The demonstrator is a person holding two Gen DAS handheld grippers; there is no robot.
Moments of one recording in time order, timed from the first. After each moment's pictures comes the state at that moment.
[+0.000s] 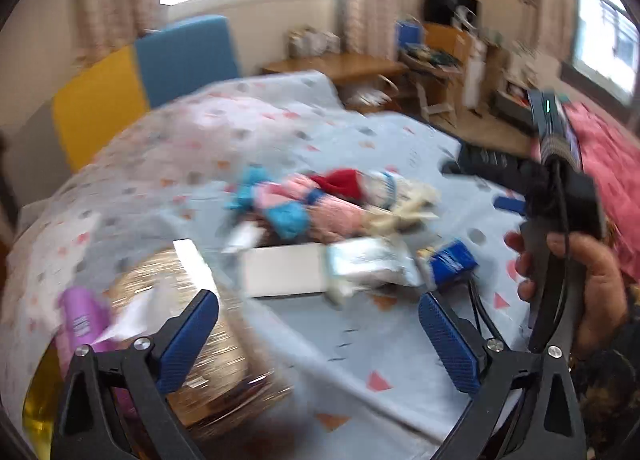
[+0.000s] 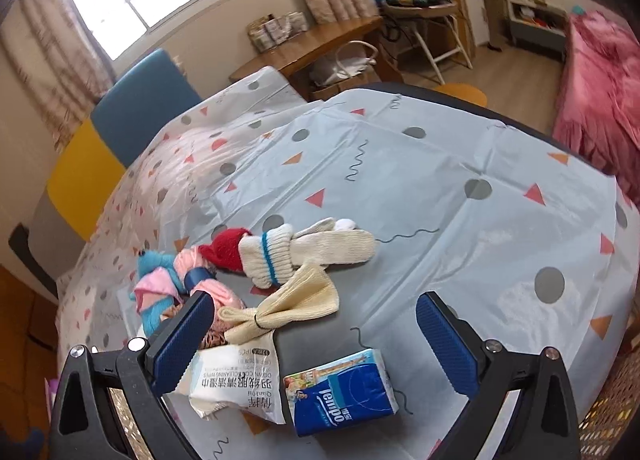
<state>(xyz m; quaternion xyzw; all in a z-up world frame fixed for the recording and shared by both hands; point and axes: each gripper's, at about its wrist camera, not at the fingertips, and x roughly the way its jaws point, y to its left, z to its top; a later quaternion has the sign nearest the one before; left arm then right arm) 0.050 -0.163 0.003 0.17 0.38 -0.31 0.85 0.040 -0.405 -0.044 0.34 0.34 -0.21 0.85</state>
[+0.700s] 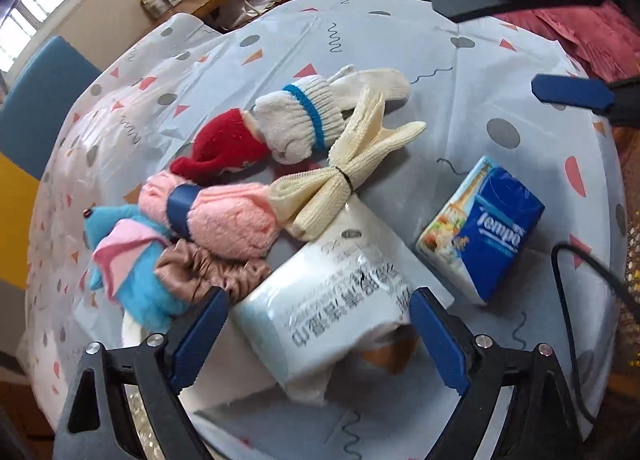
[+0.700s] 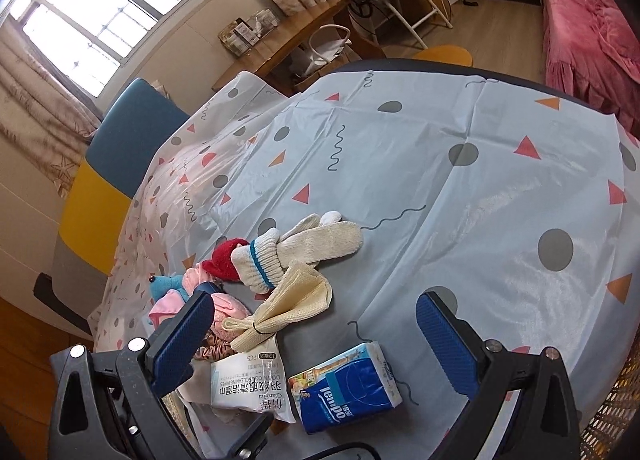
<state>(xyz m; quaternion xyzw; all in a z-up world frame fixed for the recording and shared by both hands) 0.114 -0.293 -0.102 0.39 0.43 -0.38 0.72 0.033 -0.429 -0.060 0.42 0.34 -0.19 0.82</state>
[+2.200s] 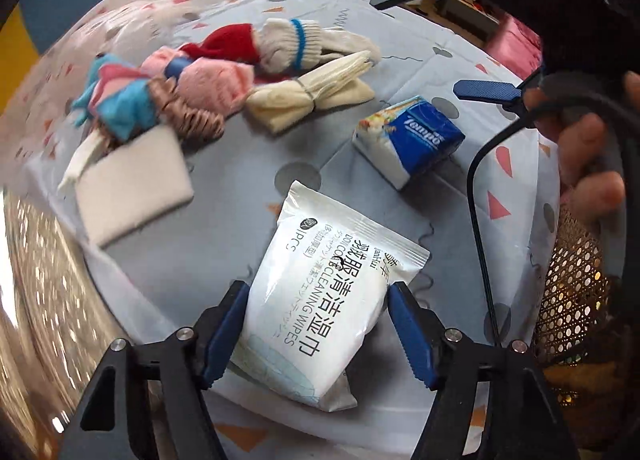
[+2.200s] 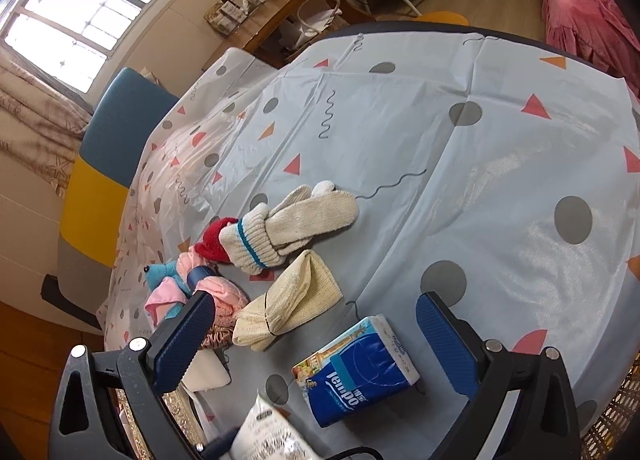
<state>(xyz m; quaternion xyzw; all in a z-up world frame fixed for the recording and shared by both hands) 0.054 -0.197 -0.110 0.22 0.52 -0.38 0.74 0.043 -0.430 -0.080 0.45 0.38 -0.17 0.80</state>
